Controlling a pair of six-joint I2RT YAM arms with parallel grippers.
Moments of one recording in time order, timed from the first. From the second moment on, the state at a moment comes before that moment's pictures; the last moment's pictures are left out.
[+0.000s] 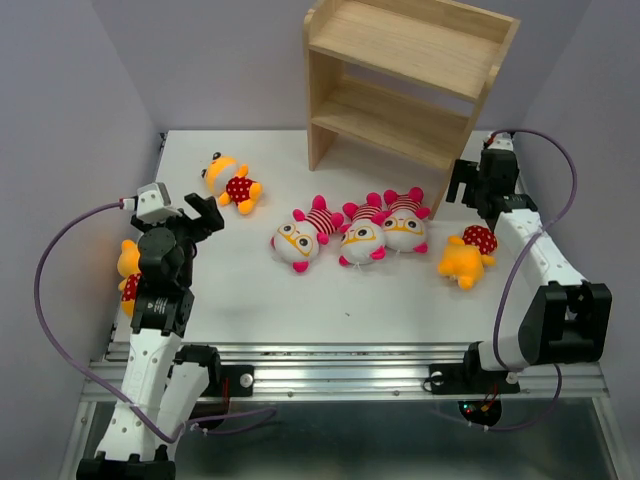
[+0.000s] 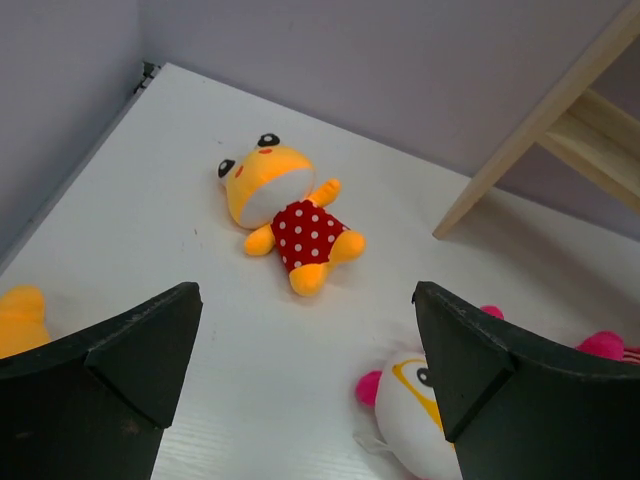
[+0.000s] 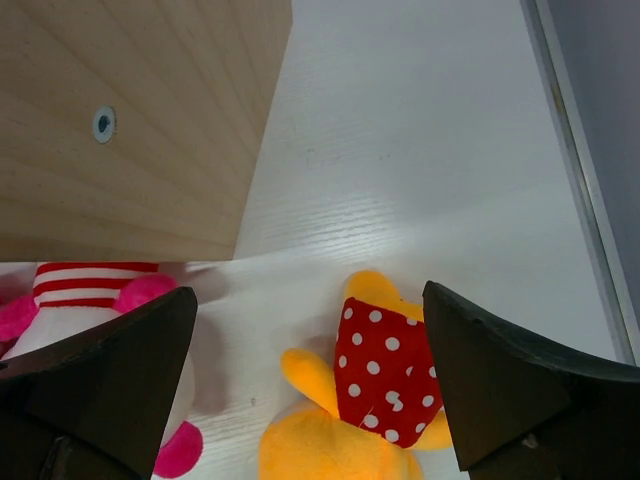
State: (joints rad) left arm -0.09 0.63 0.66 -0.06 -0.22 -0.33; right arm 0.01 1.41 1.11 -0.32 0.26 0.14
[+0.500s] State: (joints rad) left arm -0.10 0.69 0.68 -0.20 0.11 -0.53; right arm 0.01 1.23 1.03 -0.39 -0.45 -0.31
